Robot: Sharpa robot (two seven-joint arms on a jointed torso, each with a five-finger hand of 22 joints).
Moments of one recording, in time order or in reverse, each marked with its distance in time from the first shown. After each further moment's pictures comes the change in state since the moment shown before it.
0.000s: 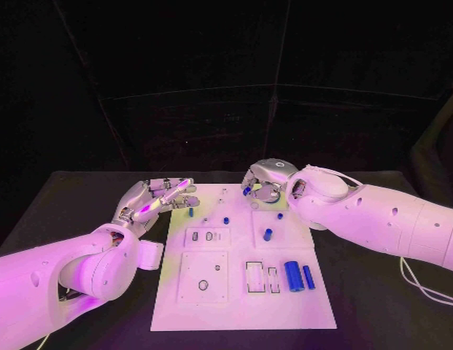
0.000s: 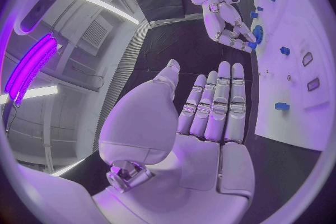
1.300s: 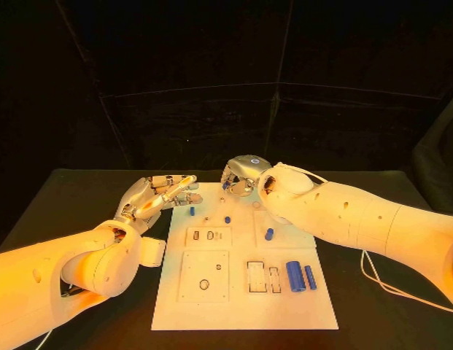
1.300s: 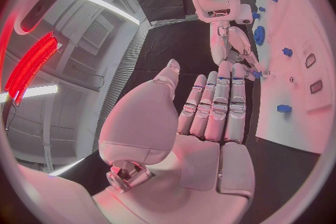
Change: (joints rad) left arm 0.014 0.008 0.000 0.002 0.000 0.005 -0.004; left_hand 0.000 0.000 0.000 0.000 0.000 0.000 0.000 0.000 0.000 -0.004 0.004 0.000 0.000 0.000 0.000 0.000 0.001 0.000 0.000 0.000 0.000 -0.001; right arm 0.000 0.233 0.000 -0.239 0.012 -0.041 -0.010; right_hand -0.015 -0.026 0.045 0.017 -0.002 -0.004 0.004 -0.001 -0.005 -0.004 0.004 -0.003 0.000 -0.001 0.001 0.023 0.015 0.000 0.000 0.000 0.010 0.011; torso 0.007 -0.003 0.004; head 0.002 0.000
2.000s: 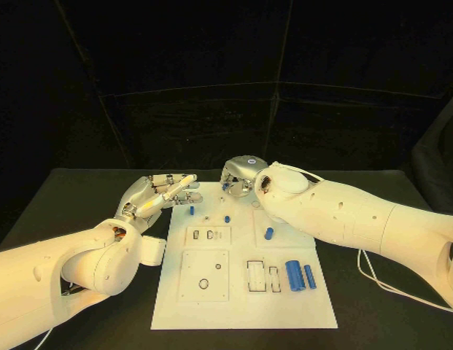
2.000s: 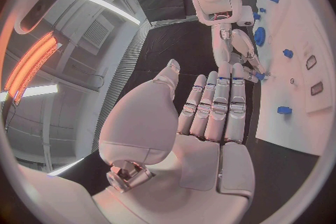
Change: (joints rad) left arm 0.003 0.002 0.000 -0.001 0.000 0.005 -0.004; left_hand 0.000 0.000 0.000 0.000 0.000 0.000 0.000 0.000 0.000 0.000 0.000 0.000 0.000 0.000 0.000 -0.003 0.000 0.000 0.000 0.000 0.000 0.000; right arm 0.000 0.022 0.000 -0.016 -0.043 0.035 -0.033; right_hand -0.014 -0.022 0.021 0.010 -0.009 -0.017 0.004 -0.003 0.001 -0.024 0.005 0.000 0.000 -0.007 0.007 0.004 -0.009 0.000 0.000 0.000 0.000 0.000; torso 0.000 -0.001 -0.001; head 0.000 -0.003
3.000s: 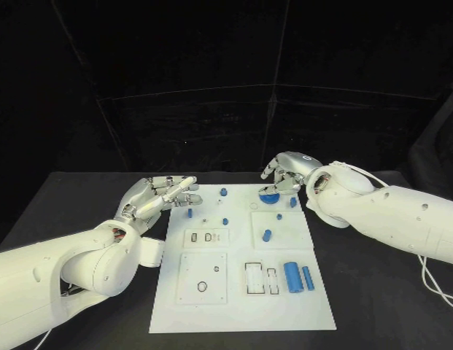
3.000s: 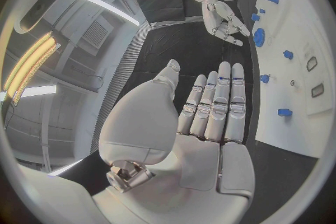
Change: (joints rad) left arm 0.001 -0.010 0.000 -0.002 0.000 0.006 -0.007; left_hand 0.000 0.000 0.000 0.000 0.000 0.000 0.000 0.000 0.000 0.000 0.000 -0.004 0.000 -0.004 0.004 0.000 0.000 0.000 -0.003 0.003 0.000 -0.001; right arm 0.001 -0.351 0.027 0.280 0.186 -0.039 -0.036; right_hand -0.098 -0.148 -0.301 0.259 0.134 -0.100 -0.039 0.026 0.005 0.225 -0.061 0.355 0.234 0.011 -0.040 0.197 0.261 -0.032 0.127 -0.034 0.079 0.157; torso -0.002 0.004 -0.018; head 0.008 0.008
